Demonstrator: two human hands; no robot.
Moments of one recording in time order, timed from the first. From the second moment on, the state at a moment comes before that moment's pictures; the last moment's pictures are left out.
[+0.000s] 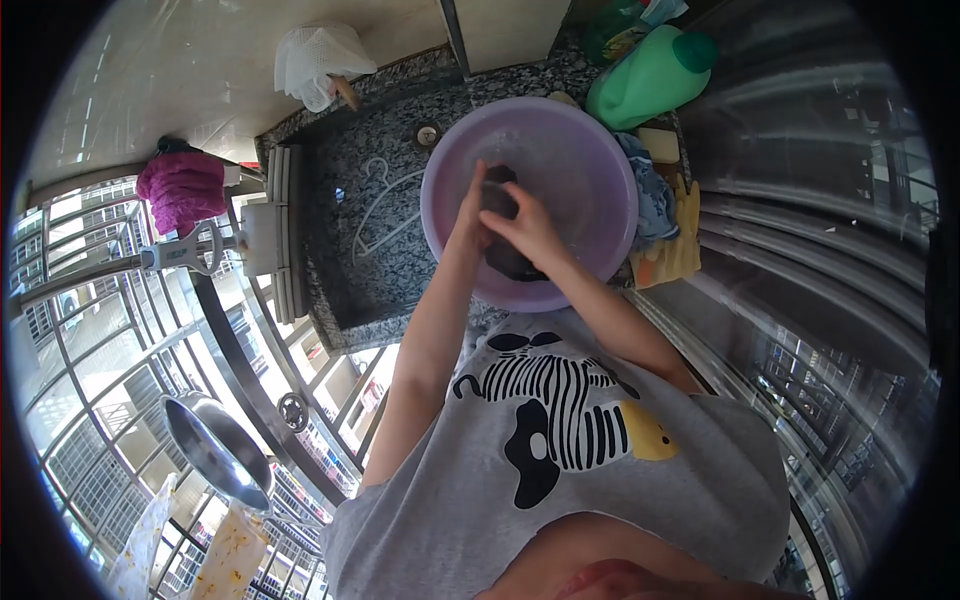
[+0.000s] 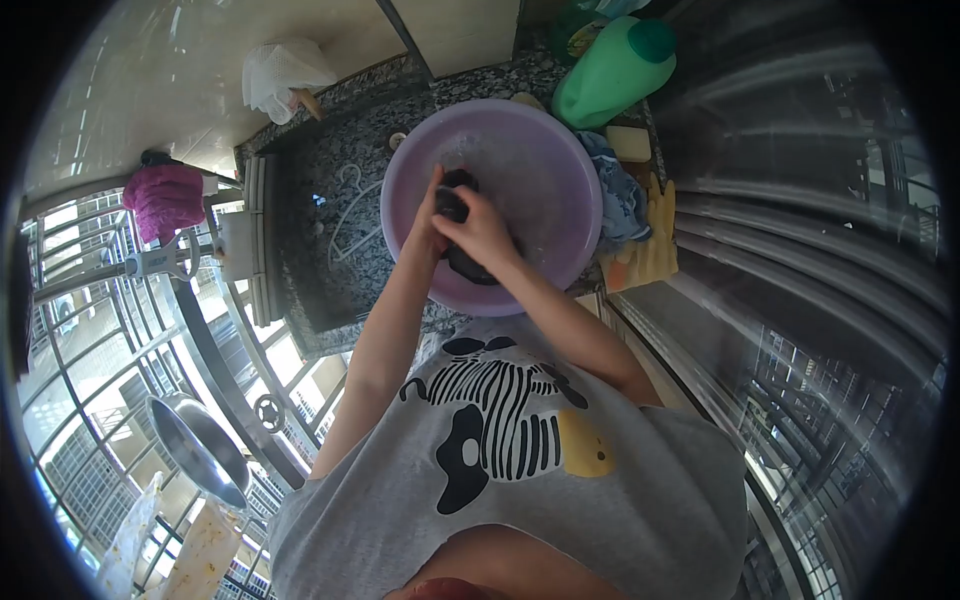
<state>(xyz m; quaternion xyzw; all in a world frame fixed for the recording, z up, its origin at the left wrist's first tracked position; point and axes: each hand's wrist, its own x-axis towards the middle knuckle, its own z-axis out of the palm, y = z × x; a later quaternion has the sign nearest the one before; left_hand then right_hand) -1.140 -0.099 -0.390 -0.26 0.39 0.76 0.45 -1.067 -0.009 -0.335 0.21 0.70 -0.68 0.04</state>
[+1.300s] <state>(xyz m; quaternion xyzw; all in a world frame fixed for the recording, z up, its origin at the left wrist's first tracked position) -1.103 -0.078 -0.411 -0.18 0.63 0.62 0.43 -1.085 0.034 -0.356 0.23 0.90 -0.35 -0.10</state>
